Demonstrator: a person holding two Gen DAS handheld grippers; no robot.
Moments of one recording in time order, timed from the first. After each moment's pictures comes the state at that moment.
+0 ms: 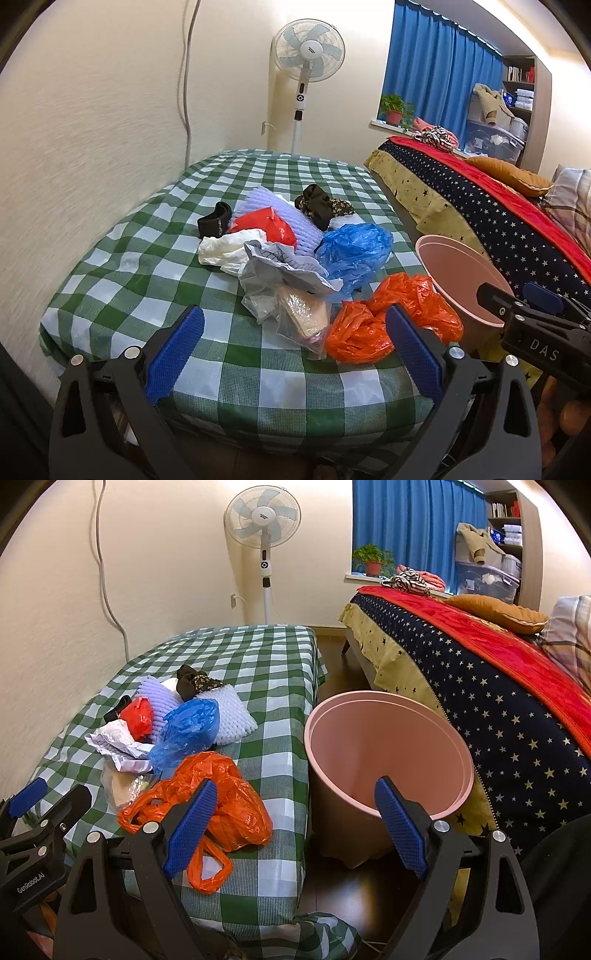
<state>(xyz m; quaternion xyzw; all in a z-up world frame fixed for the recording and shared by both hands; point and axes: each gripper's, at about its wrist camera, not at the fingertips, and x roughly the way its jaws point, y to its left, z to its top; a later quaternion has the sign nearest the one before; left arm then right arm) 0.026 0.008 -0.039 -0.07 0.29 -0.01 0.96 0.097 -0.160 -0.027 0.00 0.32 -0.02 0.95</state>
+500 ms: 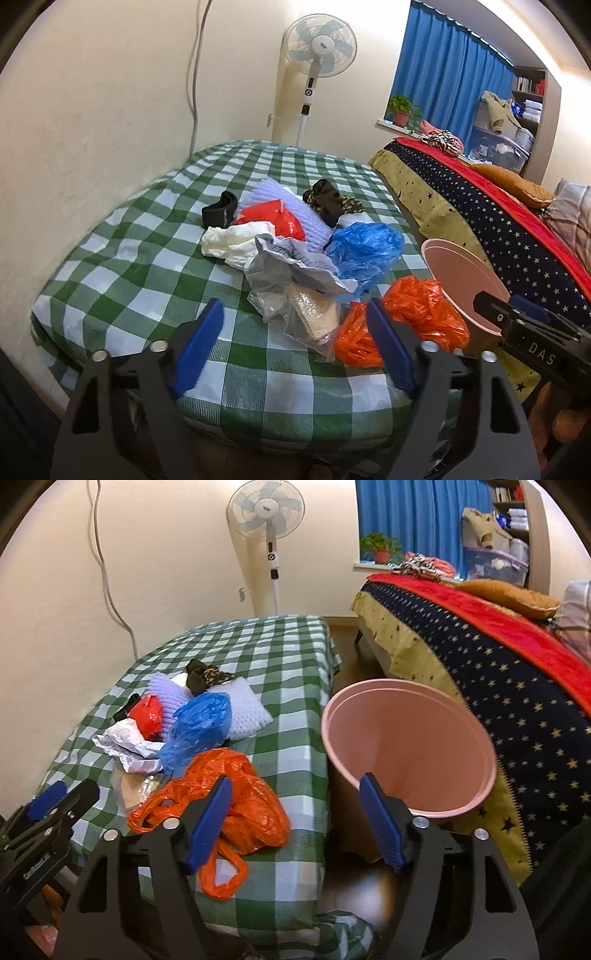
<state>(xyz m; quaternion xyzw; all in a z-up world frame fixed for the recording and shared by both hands) 0.037 0.021 -0.048 -0.10 0.30 -0.01 0.95 0.112 -0.157 -0.036 0.03 0.34 0.01 0.94</state>
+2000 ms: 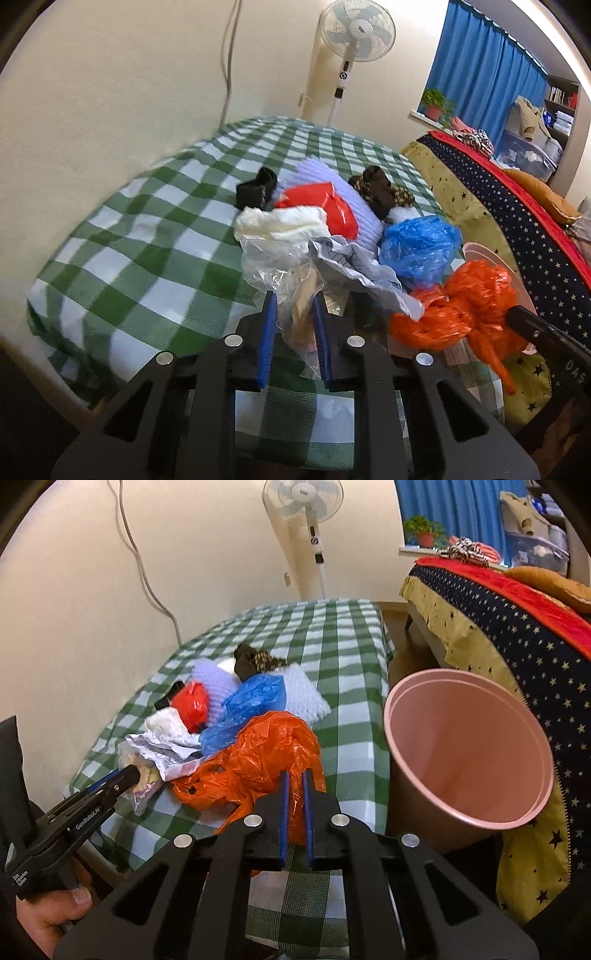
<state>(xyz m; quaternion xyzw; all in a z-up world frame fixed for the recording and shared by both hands) 0.063 0.052 -0.067 -0.13 0.33 0.04 0.93 0.130 -0.143 -0.042 0.05 0.36 0.11 0.93</state>
